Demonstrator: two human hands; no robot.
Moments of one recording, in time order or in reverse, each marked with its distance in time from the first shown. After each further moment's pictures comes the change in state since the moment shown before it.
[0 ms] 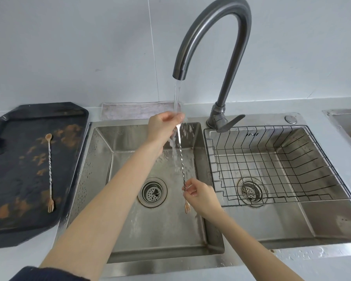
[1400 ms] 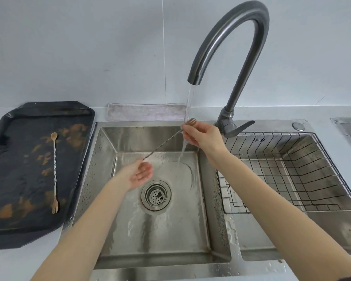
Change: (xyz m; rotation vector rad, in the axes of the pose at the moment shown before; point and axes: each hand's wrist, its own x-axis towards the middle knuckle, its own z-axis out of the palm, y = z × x) left_hand 0.002 -0.097 -0.084 -0.476 0.079 -0.697; right_hand 0.066 -0.098 -0.061 0.654 0.078 -0.112
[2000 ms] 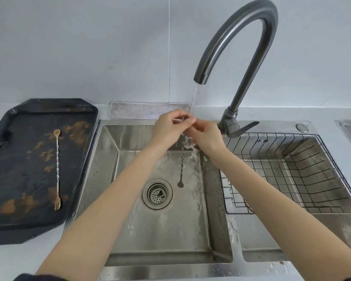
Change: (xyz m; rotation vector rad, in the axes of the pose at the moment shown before) left_hand -0.059 0.040 0.096 0.661 -0.120 0.846; right_hand -0.001 -0.009 0.011 -0.323 0.053 -0.121
